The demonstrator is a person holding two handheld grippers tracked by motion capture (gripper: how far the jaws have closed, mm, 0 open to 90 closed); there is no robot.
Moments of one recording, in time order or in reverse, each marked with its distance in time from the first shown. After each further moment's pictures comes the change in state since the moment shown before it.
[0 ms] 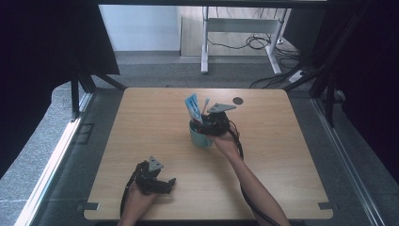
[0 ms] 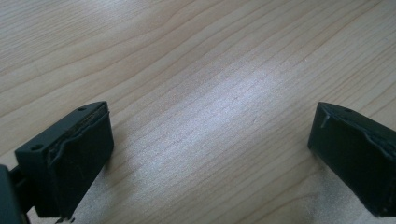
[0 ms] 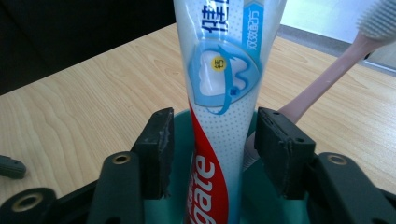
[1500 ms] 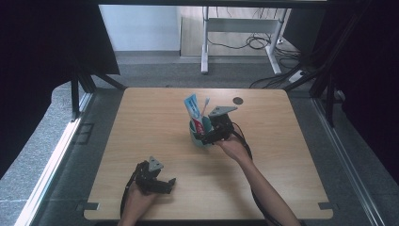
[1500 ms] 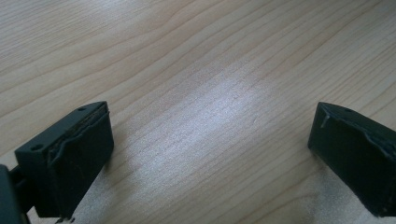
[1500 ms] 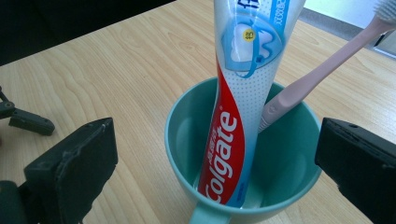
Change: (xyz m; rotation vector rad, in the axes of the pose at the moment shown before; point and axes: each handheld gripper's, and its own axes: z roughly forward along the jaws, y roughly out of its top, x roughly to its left) left arm 0.000 0.000 0.000 -0.001 0.000 -0.004; right arm 0.012 0.003 -0.024 0.103 0.018 -0.062
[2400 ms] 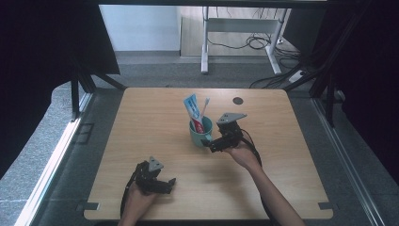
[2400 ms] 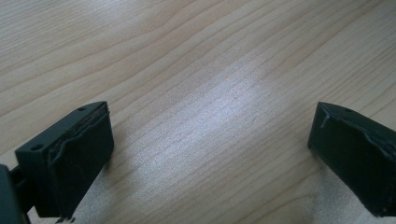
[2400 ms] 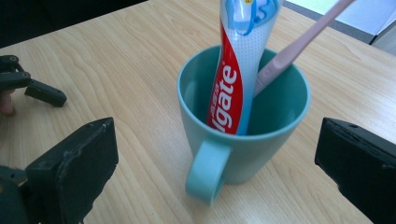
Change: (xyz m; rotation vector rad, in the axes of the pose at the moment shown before) left arm -0.001 0.000 0.000 0.001 0.003 -0.007; right arm 0.005 -0.020 -0.030 0.010 -0.012 -0.027
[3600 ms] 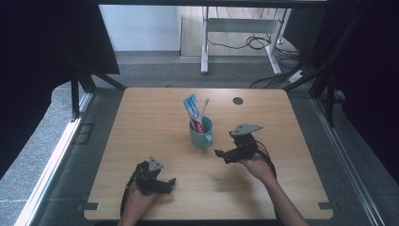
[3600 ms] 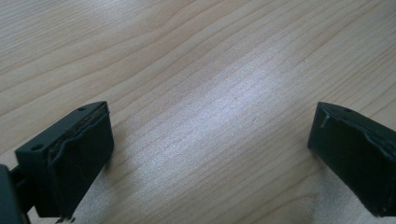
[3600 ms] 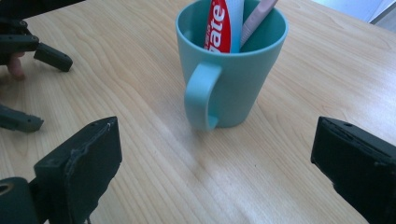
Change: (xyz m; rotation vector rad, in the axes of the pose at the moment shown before) left arm 0.000 0.000 0.000 -0.002 0.001 0.004; right arm 0.001 -0.040 -0.039 0.013 -0.020 0.011
